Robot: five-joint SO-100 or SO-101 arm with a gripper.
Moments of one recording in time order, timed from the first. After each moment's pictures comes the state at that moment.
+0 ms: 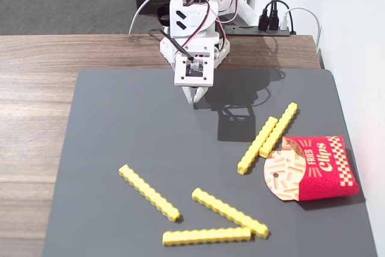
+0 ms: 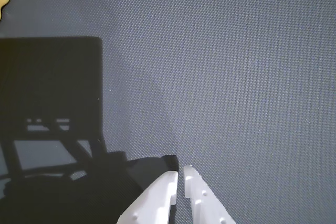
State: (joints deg) arm -1.2 188.6 175.4 76.1 -85.7
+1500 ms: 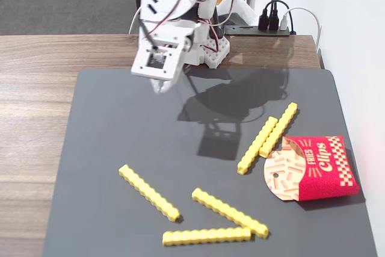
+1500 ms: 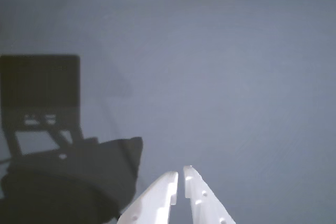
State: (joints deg) arm 18.9 150.2 146.8 68.3 -97.8
